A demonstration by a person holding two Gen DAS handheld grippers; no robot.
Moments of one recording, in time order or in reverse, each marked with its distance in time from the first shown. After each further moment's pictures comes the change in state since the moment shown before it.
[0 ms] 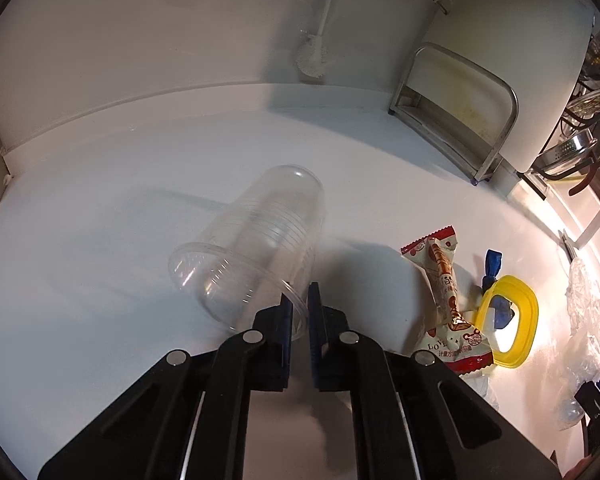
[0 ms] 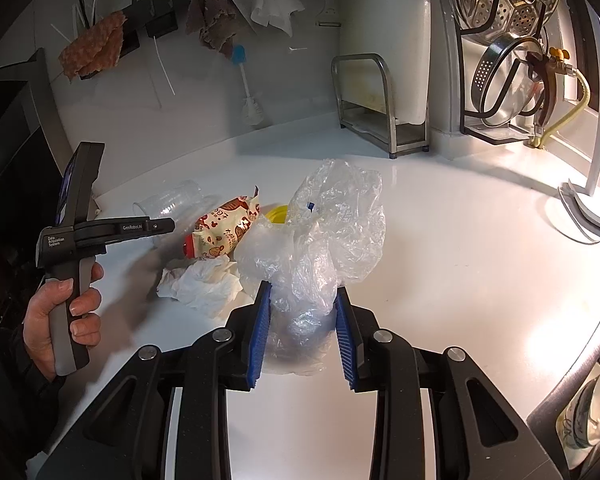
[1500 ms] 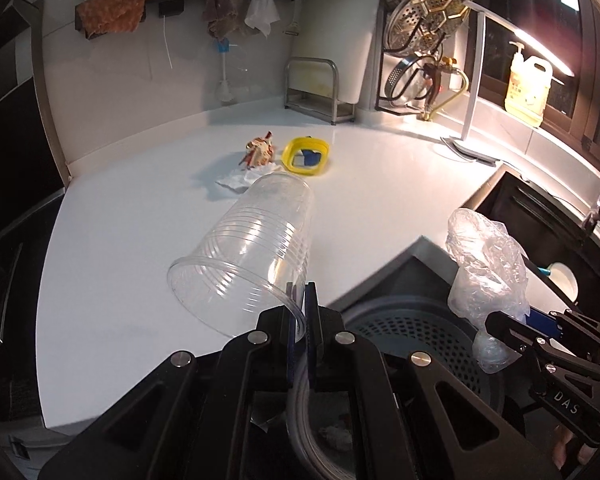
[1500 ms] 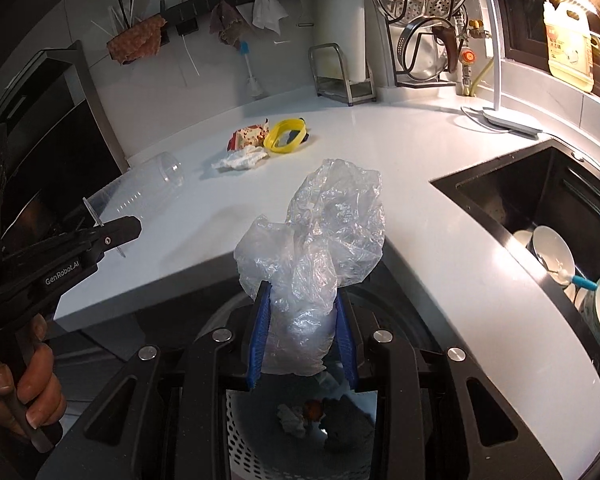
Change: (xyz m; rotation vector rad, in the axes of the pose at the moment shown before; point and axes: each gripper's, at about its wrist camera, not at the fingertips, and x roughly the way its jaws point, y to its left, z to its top) left arm -0.235 -0.124 -0.233 0.229 -0.099 -0.002; right arm -0.191 0.023 -0.177 0.066 0.038 -0.044
